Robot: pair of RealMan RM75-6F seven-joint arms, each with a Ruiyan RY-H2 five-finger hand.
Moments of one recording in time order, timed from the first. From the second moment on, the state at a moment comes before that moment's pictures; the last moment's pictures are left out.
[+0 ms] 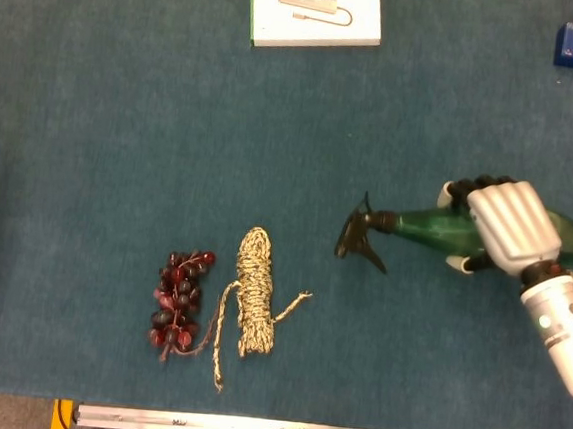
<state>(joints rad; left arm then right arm) -0.09 -1.14 -0.05 -1.63 1.46 1.49 0.16 0.54 -1.43 -0.02 -1.79 -1.14 1.18 -0.45</state>
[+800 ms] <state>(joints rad) -0.09 -1.14 -0.05 -1.63 1.46 1.49 0.16 0.38 -1.74 0.04 -1.18 -1.59 1.54 0.47</state>
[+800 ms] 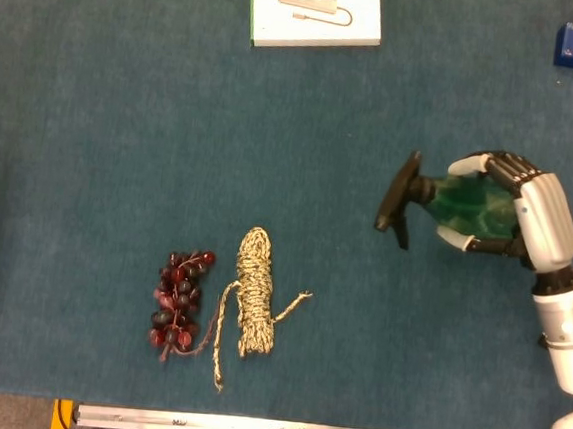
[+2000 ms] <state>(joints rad) -0.09 -1.14 -0.05 -1.63 1.46 1.49 0.16 0.28 -1.99 0.16 -0.80 -1.50 1.62 1.01</state>
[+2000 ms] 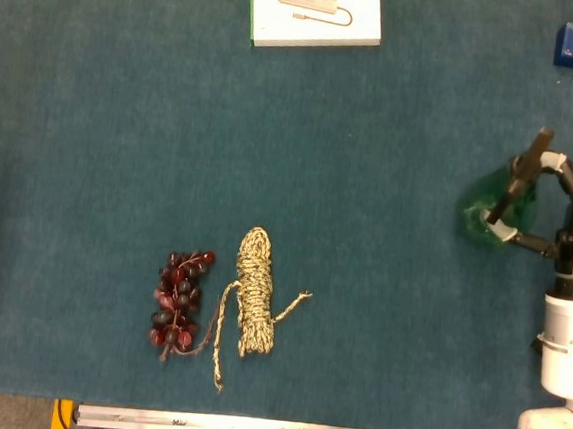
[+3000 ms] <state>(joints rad) -0.09 -1.14 -0.05 -1.63 1.46 1.49 0.16 0.26 -2.04 0.16 -0.63 -1.49 1.60 1.14</state>
